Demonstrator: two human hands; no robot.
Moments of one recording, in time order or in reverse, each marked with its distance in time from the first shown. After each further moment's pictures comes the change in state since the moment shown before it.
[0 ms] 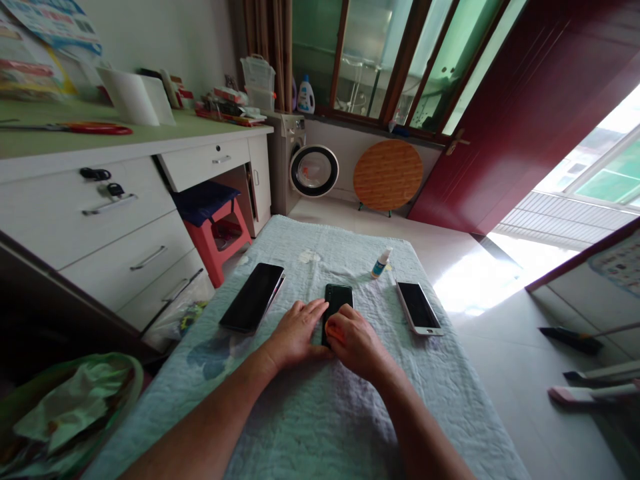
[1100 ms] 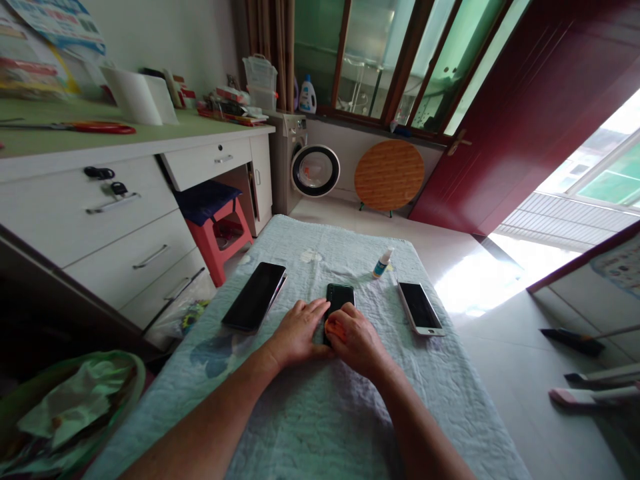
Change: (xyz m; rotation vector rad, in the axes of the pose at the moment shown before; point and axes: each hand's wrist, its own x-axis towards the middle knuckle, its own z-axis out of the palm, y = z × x) left_hand 0.001 0.002 -0.002 -0.010 0.018 0.014; right_hand 0.003 0.000 0.006 0.033 0.028 0.054
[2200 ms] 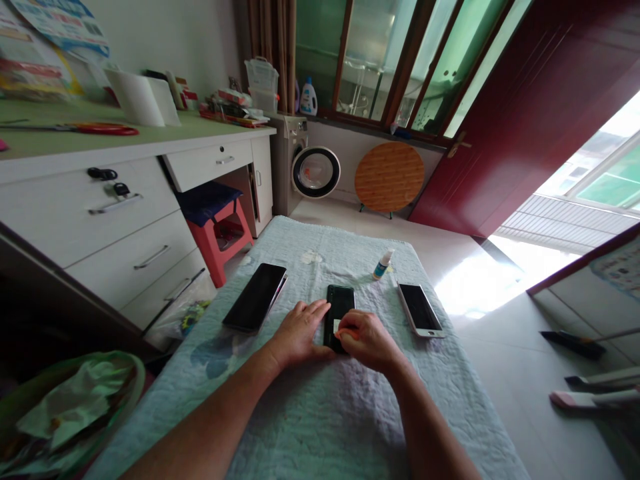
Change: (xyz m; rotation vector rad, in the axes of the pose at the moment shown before) left_hand 0.000 -0.001 0.001 -0.003 -0.011 -0.019; right_hand 0.000 0.003 -0.026 0.128 -0.016 0.013
